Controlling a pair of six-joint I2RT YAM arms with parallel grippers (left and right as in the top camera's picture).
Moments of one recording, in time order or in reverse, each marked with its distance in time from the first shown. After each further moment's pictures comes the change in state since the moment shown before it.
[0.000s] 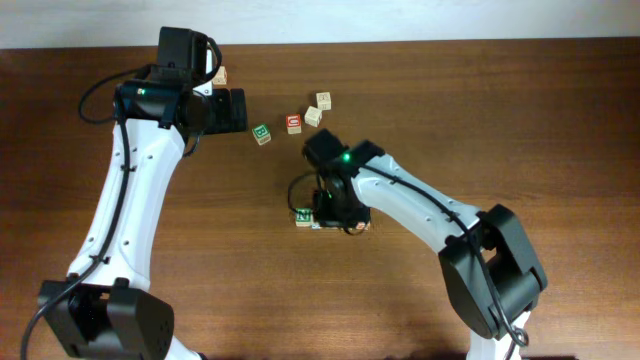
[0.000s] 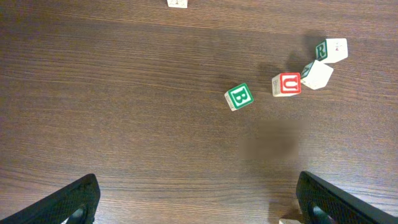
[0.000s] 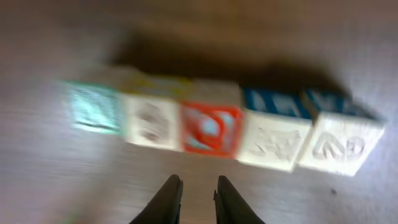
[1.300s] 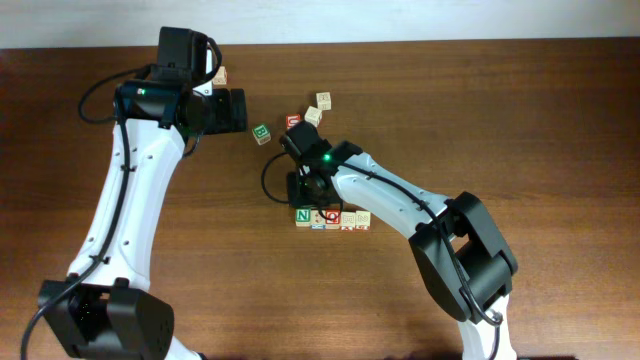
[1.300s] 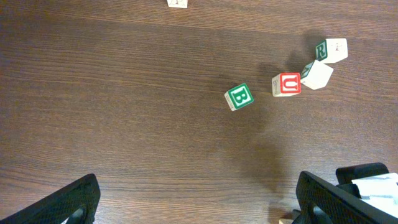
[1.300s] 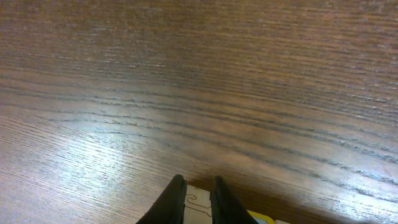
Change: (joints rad) left arm 0.000 0.000 0.000 0.000 0.000 0.000; right arm 0.036 0.129 0.050 0.283 0.040 -0.061
